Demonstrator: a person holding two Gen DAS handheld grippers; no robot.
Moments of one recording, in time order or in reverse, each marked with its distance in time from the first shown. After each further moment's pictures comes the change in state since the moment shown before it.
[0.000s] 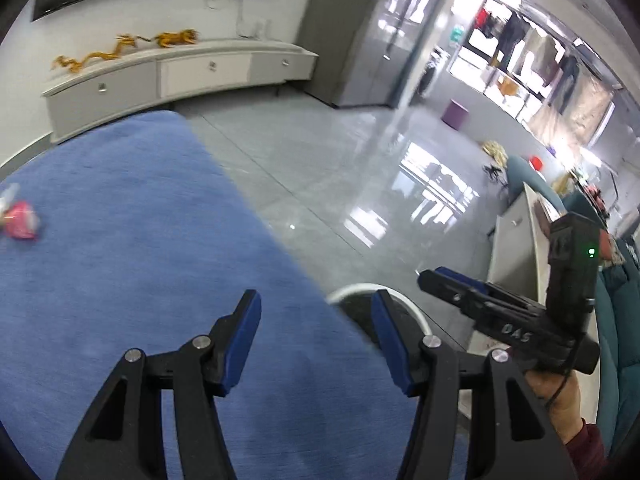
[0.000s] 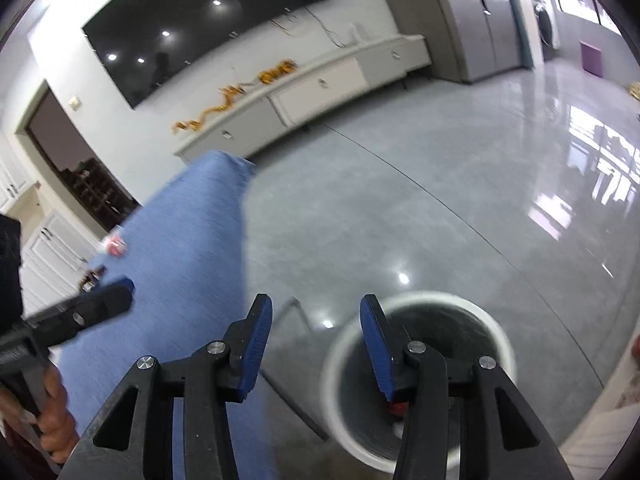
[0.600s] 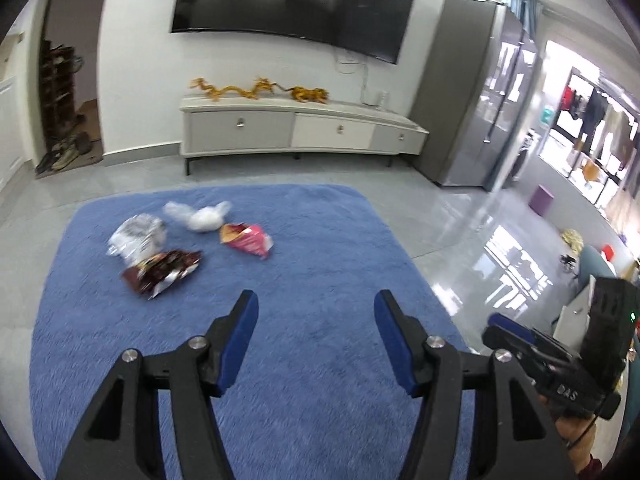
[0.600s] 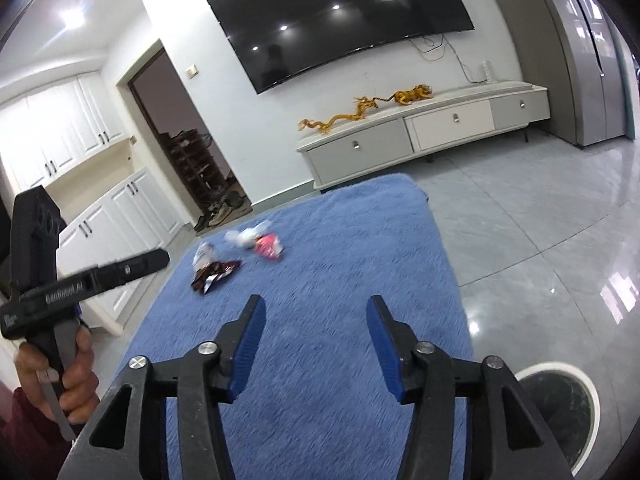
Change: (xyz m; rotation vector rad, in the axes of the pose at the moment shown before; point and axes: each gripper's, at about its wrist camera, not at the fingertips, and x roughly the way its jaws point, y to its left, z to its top) left arm -0.166 0.105 -0.030 -0.212 -0.224 0.326; right arm -0.007 0.161 -0.012 -0.246 -0.032 0.287
